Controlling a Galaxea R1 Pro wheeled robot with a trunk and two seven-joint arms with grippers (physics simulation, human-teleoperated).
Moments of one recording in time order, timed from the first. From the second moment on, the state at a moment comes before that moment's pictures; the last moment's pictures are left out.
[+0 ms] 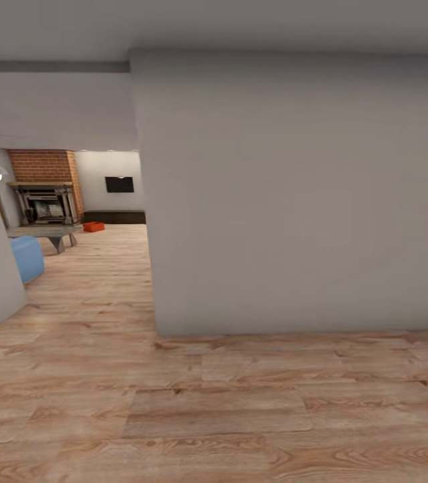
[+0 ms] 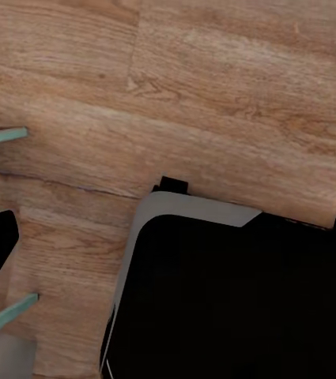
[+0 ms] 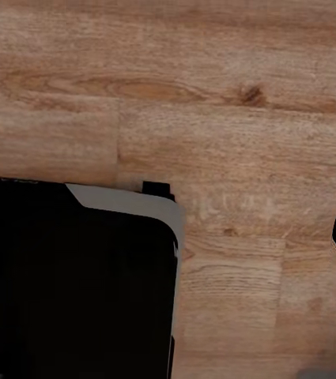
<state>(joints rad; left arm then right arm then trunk) -0.19 0.00 -0.08 0.00 0.31 -0.07 0.11 -0.20 -0.01 -0.01 0.03 0.13 -0.09 -0.03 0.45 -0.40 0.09</state>
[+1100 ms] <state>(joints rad) -0.19 0.00 -0.07 0.00 0.31 -0.07 0.11 -0.20 -0.01 -0.01 0.03 0.14 -0.08 -0.02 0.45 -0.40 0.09</state>
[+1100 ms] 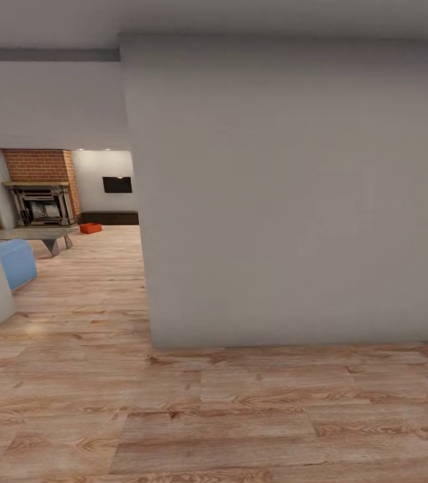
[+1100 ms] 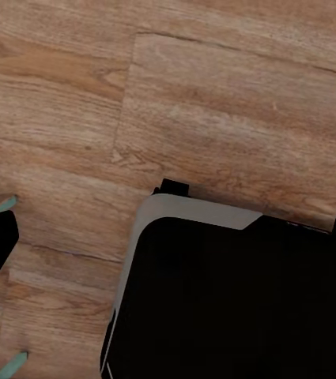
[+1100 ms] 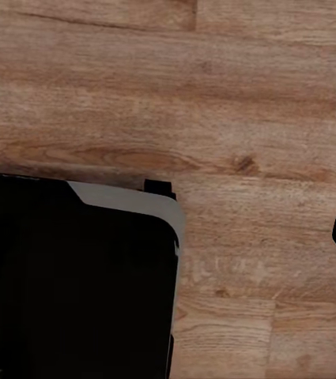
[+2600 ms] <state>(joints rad) -0.19 0.00 -0.08 0.00 0.31 -0.07 0.11 -0.20 -0.02 -0.01 0.03 0.14 -0.09 -0.02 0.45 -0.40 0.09</state>
